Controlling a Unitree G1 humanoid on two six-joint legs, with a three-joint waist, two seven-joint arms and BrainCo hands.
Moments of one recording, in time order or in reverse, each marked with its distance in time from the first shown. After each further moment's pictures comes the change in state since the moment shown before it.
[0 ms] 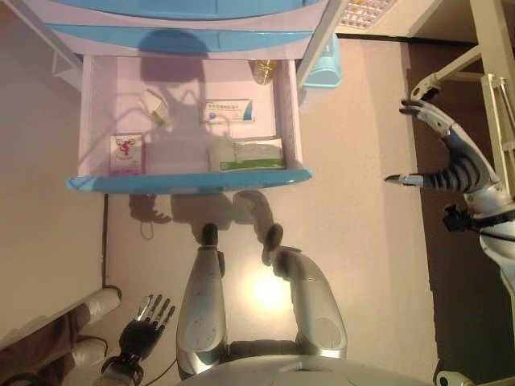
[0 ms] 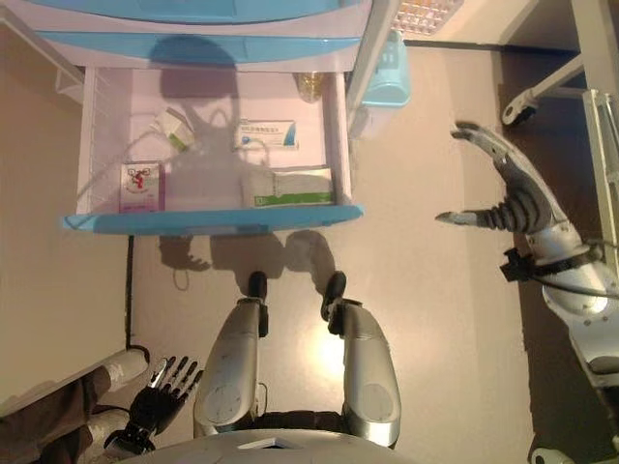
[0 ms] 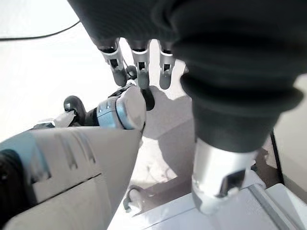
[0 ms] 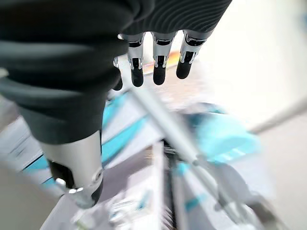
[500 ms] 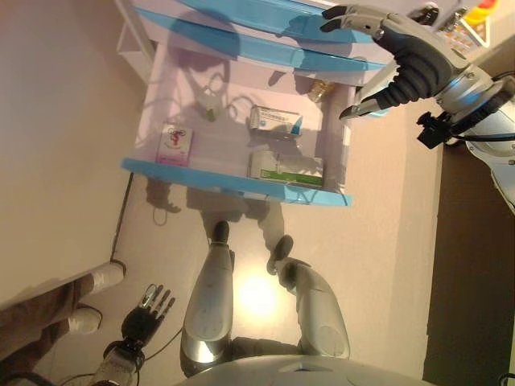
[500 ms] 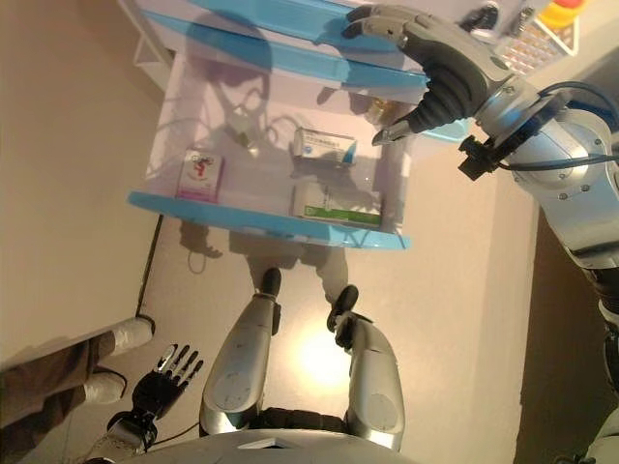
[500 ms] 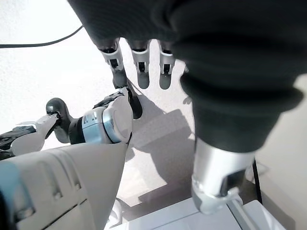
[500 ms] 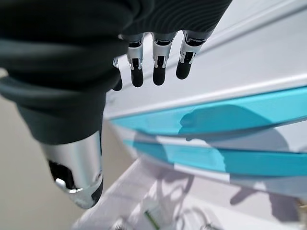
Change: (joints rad) left arm -0.049 0.012 -0.023 -0.047 0.080 -0.041 0.097; right arm -0.718 -0.085 0.401 -0.011 -0.018 0.237 0.247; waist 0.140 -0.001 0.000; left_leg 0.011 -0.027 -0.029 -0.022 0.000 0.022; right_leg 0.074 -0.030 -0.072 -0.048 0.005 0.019
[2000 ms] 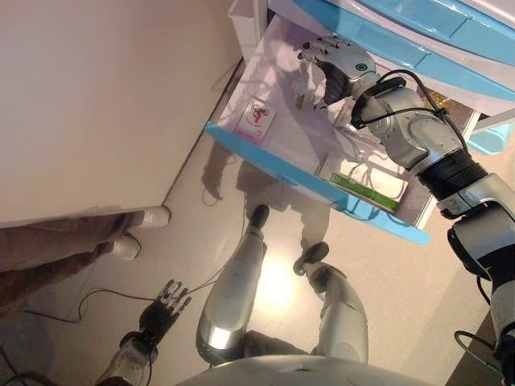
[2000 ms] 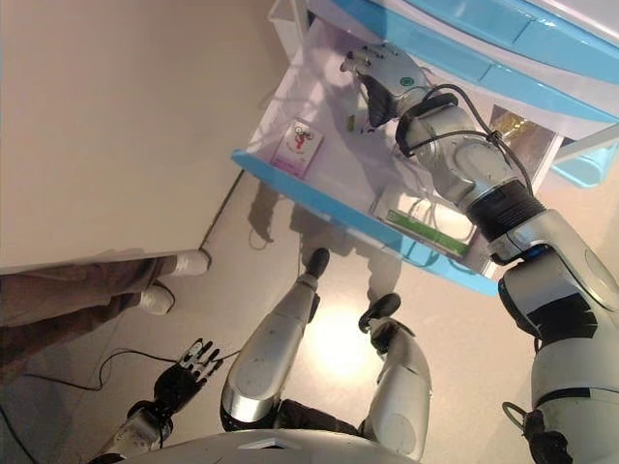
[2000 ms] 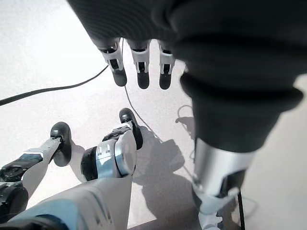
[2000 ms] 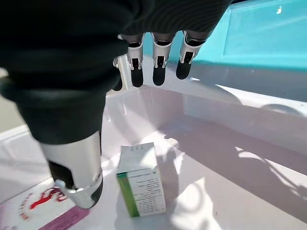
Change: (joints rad) left arm 0.026 -0.039 -0.090 -0.117 0.118 0.004 0.058; right arm -0.370 0.386 0.434 0.727 -0.609 0.128 -0.225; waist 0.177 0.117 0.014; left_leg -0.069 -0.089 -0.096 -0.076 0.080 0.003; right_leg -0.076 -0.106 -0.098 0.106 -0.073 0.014
